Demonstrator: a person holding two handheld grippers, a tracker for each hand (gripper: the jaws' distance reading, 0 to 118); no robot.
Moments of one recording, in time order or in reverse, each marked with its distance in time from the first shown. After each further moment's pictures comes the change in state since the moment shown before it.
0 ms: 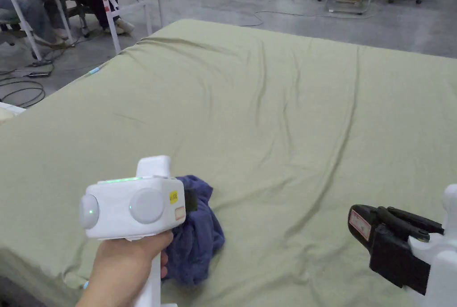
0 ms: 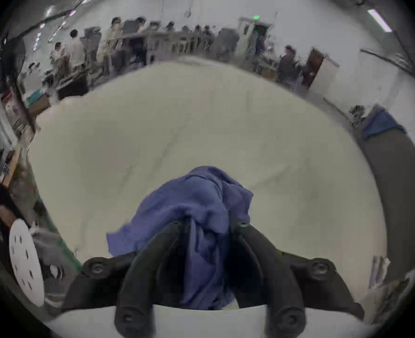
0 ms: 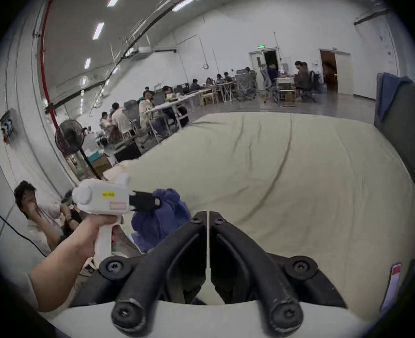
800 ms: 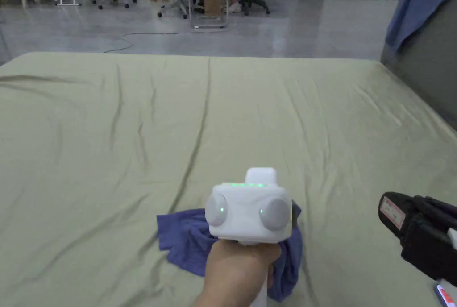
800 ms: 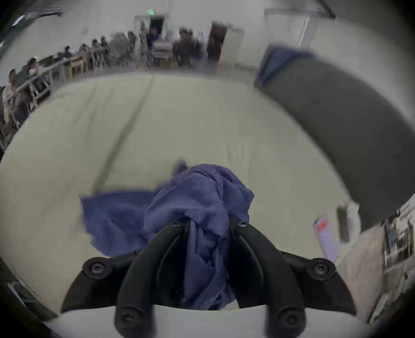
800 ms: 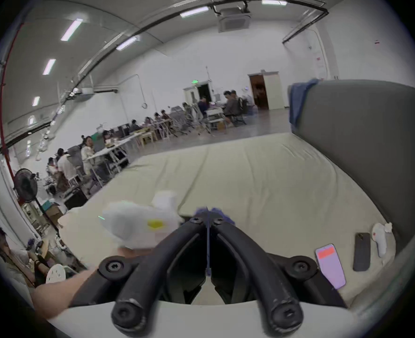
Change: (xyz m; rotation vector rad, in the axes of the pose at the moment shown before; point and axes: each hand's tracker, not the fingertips) left arm 0.403 -0.129 -0.052 -0.255 -0.316 -0.441; right arm 0.142 -0.032 0.195 0.194 -0.422 -0.167
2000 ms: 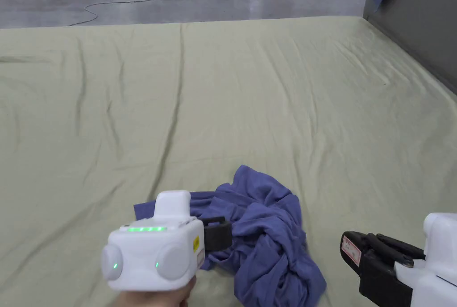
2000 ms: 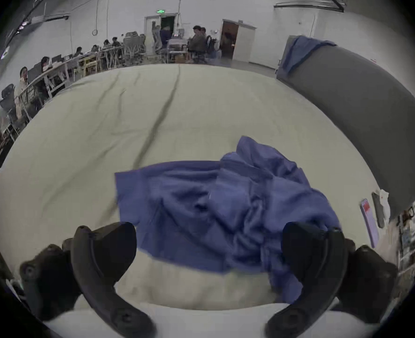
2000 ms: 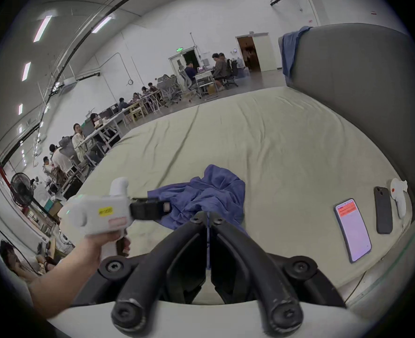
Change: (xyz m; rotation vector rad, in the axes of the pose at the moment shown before) left arm -0.124 -0.024 -0.022 0.103 0.093 0.031; right arm 0.005 -0.058 -0.076 -0.214 -0.002 -0.092
